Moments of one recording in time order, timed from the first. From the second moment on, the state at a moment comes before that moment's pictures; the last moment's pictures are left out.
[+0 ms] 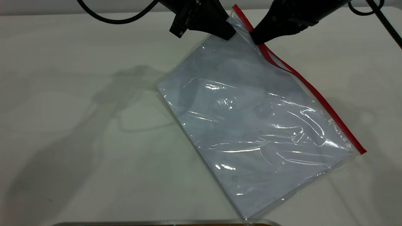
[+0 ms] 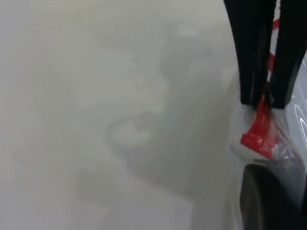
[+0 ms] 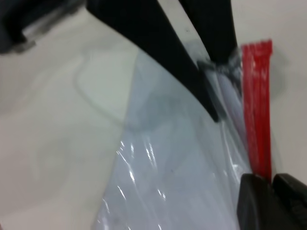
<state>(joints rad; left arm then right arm) -0.36 2.52 -1.89 -1.11 1.00 2.04 0.22 2.07 -1.12 1.24 0.56 -1.57</state>
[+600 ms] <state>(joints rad) -0.24 2.52 -1.89 -1.14 1.03 1.96 0.23 2.07 -1.12 0.90 0.47 -1.33</state>
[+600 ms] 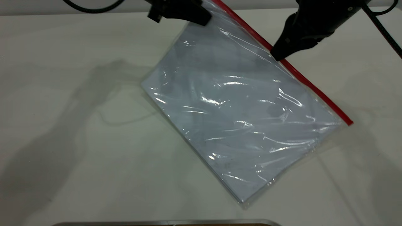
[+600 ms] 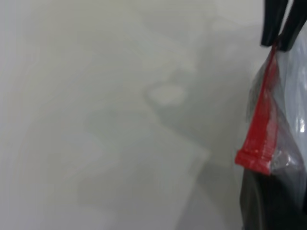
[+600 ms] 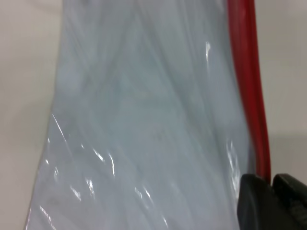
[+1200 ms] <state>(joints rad) -0.19 2.52 -1.89 -0.96 1.00 1.85 0.23 2.07 -1.12 0.41 0.60 -0.77</state>
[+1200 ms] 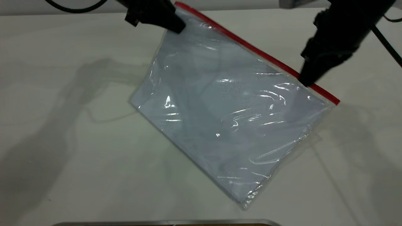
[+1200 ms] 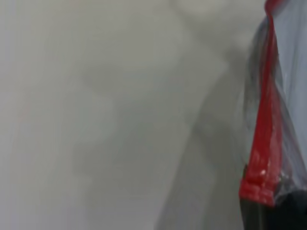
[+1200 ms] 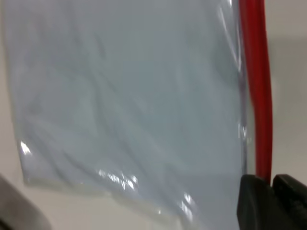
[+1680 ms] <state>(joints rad) -0.19 2.52 -1.89 -0.89 0.98 1.80 0.23 2.07 -1.12 0.25 0.66 -0.56</state>
